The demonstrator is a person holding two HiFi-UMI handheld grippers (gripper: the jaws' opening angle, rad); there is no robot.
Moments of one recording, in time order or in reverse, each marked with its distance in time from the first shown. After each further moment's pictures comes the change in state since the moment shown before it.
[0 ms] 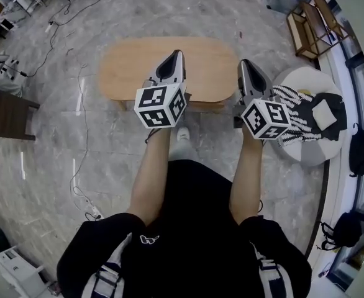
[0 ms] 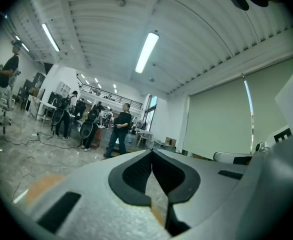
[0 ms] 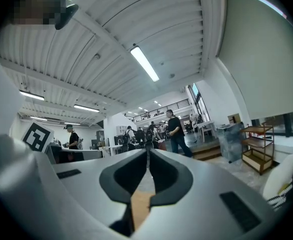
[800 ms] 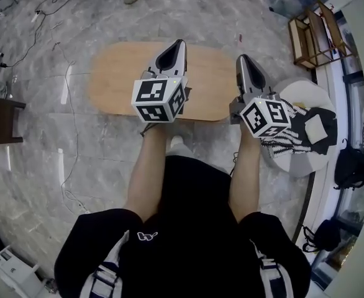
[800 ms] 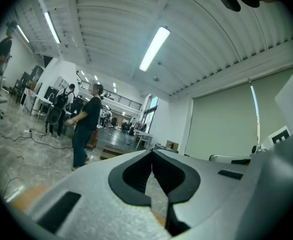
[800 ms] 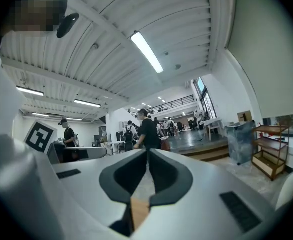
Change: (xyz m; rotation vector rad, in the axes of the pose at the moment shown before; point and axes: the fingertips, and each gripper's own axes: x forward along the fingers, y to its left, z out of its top) left arm 0.157 0.120 0.042 -0.036 -0.012 -0.043; right arm 0.205 -0.011 0.001 -0.021 0.049 0.035
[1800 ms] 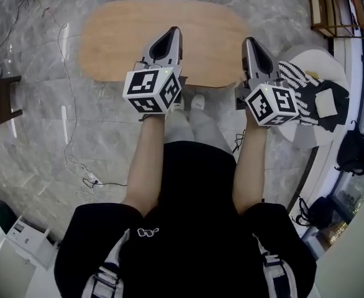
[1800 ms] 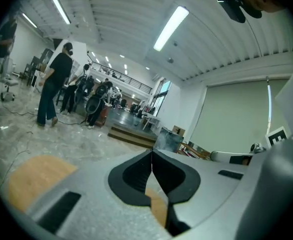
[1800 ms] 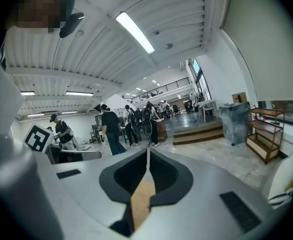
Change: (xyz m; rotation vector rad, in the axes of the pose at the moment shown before) left arm 0.037 0.021 -0.119 -0.132 0.190 0.085; right arm 0.020 -0.073 -0.093 0.069 0.197 -0.025
